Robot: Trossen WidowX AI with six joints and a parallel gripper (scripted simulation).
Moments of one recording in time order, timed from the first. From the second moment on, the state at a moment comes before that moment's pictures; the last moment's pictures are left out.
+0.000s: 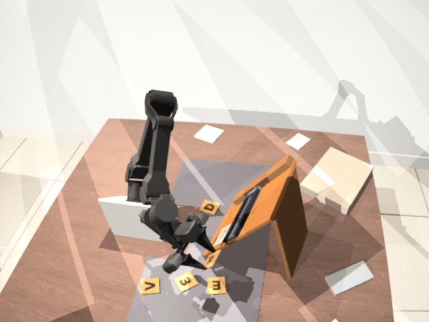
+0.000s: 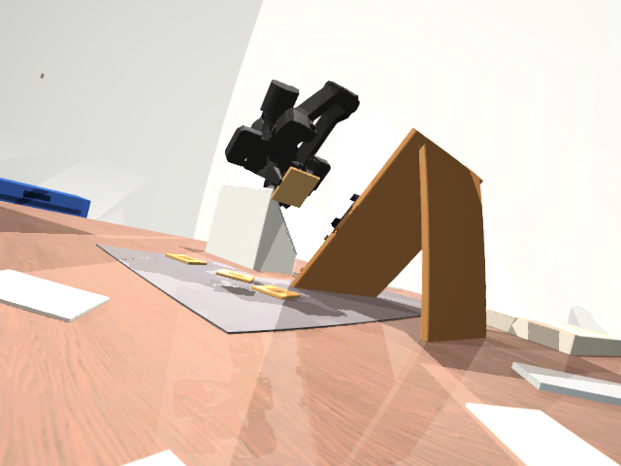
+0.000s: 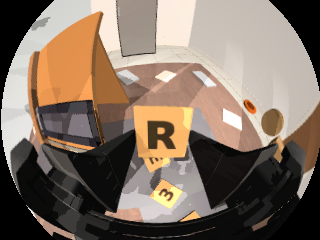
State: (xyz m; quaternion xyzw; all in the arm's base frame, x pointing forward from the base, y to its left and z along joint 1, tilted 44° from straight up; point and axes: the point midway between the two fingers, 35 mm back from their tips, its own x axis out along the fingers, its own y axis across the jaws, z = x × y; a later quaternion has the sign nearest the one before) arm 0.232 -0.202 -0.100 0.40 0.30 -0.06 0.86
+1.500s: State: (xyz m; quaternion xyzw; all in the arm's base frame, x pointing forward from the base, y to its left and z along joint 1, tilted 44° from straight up) arm 0.252 -0.189 -0.100 0.41 0.30 -0.06 0.86
